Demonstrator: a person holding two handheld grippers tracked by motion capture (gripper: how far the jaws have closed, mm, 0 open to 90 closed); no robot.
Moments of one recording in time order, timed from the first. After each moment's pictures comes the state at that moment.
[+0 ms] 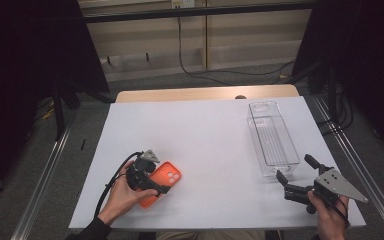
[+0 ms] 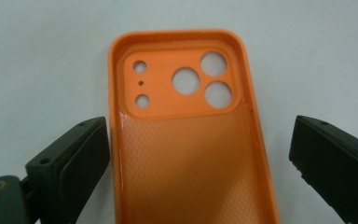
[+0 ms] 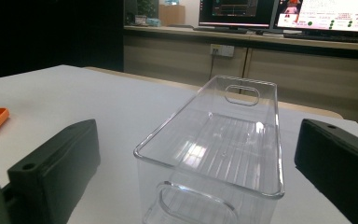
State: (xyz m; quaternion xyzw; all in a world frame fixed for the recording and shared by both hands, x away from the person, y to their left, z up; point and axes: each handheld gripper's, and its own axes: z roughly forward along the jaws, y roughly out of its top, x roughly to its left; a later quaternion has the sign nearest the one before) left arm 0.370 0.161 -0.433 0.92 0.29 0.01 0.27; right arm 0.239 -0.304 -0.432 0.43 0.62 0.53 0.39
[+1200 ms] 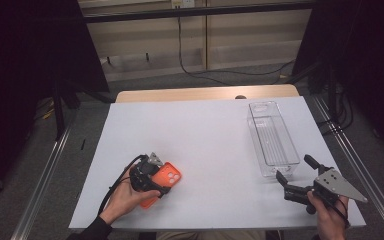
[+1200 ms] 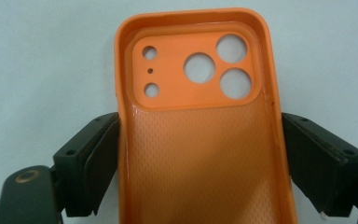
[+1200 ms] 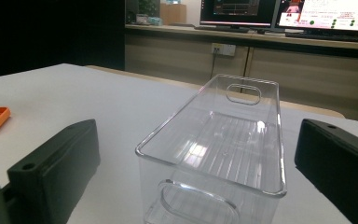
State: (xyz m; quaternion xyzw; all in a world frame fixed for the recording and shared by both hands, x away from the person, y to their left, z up) left arm 0.363 0.152 -0.436 0.93 0.29 0.05 0.23; right arm 0.238 -0.304 -0.432 0.43 0.62 0.53 0.39
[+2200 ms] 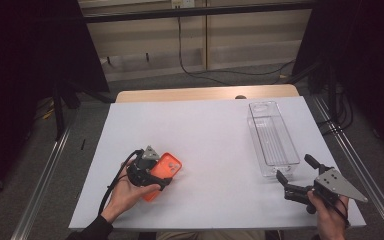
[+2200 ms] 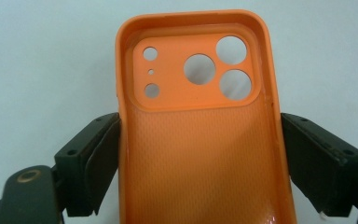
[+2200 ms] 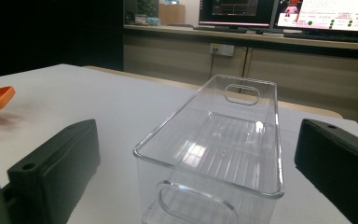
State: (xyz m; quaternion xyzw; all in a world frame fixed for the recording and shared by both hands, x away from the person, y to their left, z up) left arm 0.367 0.155 -0.421 0.90 0.31 0.09 0.30; right arm 0.239 -0.304 -0.432 0.43 0.62 0.53 0.39
